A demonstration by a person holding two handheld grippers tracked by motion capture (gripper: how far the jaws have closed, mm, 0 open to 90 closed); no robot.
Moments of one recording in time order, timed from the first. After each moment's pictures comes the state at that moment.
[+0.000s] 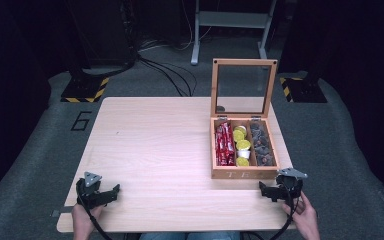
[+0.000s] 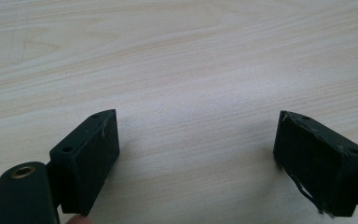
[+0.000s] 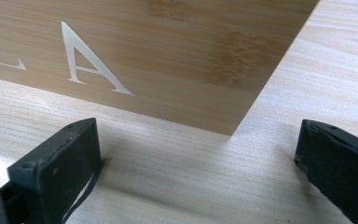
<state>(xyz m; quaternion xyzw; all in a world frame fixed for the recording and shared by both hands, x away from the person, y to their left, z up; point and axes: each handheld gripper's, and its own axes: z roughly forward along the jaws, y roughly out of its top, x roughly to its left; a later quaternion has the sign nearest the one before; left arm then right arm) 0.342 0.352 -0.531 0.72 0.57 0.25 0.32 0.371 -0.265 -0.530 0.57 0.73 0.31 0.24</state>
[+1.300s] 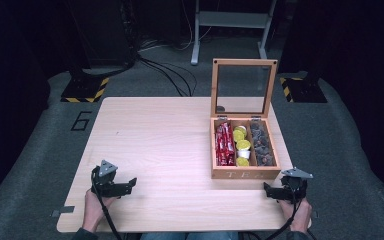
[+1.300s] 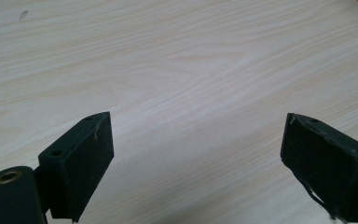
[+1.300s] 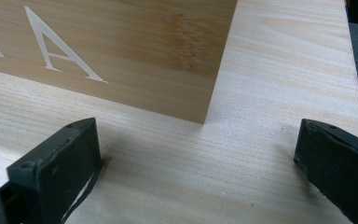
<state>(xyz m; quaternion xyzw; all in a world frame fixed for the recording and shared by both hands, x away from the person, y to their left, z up) 0.361 0.303 -0.490 0.76 0.49 0.21 0.37 0.369 -0.281 -0.530 0.56 0.73 0.31 0.24</state>
